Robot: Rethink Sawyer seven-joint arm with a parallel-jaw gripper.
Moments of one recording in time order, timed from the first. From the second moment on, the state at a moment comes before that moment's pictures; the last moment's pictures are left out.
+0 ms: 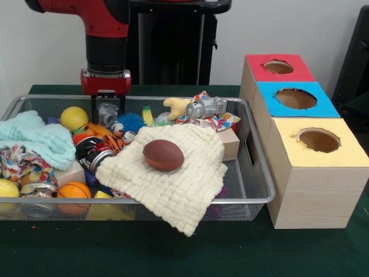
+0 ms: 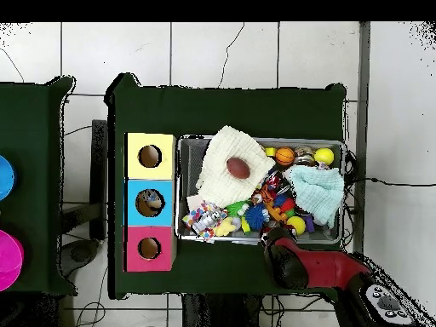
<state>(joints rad) -0.69 -0.52 0.07 1.90 -0.69 -0.05 1.57</state>
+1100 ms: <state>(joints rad) -0.67 -0.50 0.04 1.90 -0.69 -0.13 1.57</state>
